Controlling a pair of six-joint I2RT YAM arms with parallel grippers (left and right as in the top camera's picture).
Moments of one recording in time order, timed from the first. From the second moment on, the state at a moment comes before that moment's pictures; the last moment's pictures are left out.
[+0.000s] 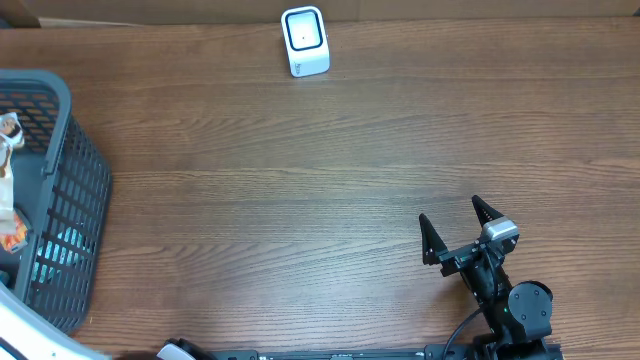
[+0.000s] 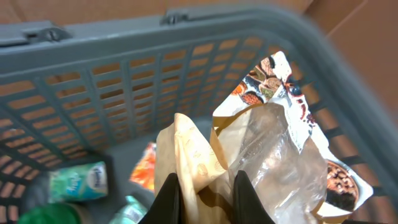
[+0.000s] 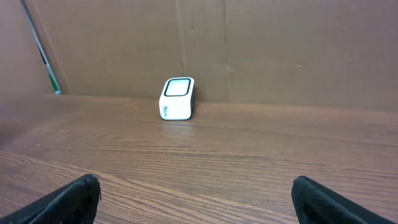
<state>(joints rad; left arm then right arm) 0.96 1.32 1.44 -0.73 0.09 -0.33 0.18 0.01 0.02 -0.02 -0.17 0.10</state>
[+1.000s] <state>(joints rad) 0.38 1.11 1.44 -1.01 0.46 -0.58 0.18 0.01 0.02 -0.02 -0.17 0.10</state>
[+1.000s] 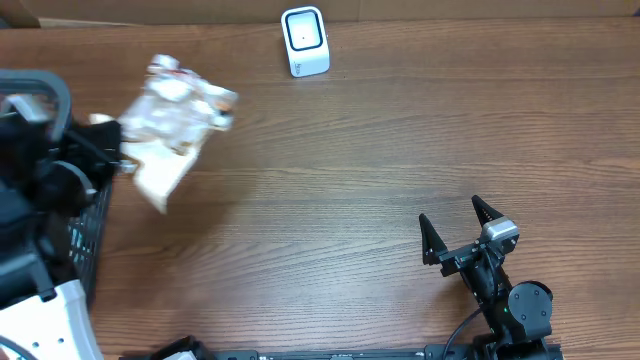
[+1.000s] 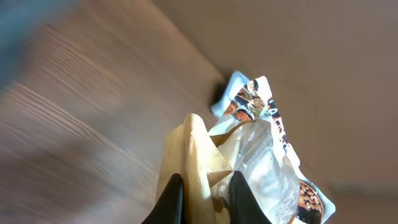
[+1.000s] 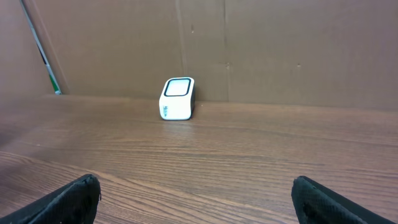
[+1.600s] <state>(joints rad) -0.17 1.24 1.04 -0.81 0.35 -0.66 0.18 0.01 0.02 -0.02 -0.17 0.10</state>
